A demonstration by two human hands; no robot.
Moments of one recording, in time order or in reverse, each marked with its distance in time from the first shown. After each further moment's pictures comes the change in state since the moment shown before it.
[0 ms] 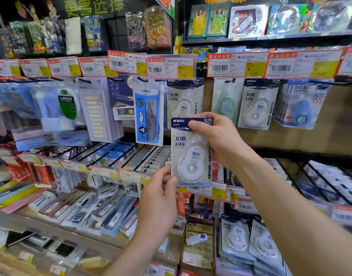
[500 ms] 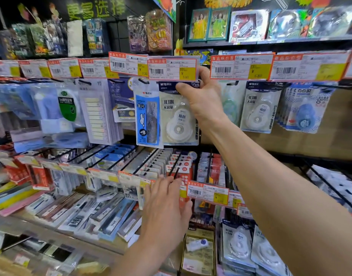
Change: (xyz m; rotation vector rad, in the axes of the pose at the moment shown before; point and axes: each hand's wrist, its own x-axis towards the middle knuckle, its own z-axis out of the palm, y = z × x) left_hand 0.006 -0.035 0.011 0.831 -0.173 0.296; right_hand 0.060 -0.041 0.044 -0.062 0.159 -0.366
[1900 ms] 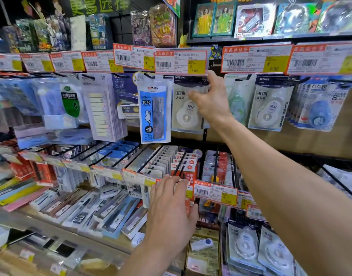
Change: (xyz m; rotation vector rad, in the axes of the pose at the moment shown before) left_hand -0.001 -0.004 0.006 -0.037 0.035 0.032; right_hand 0.022 0.042 -0.011 -0.426 -0.006 -0.061
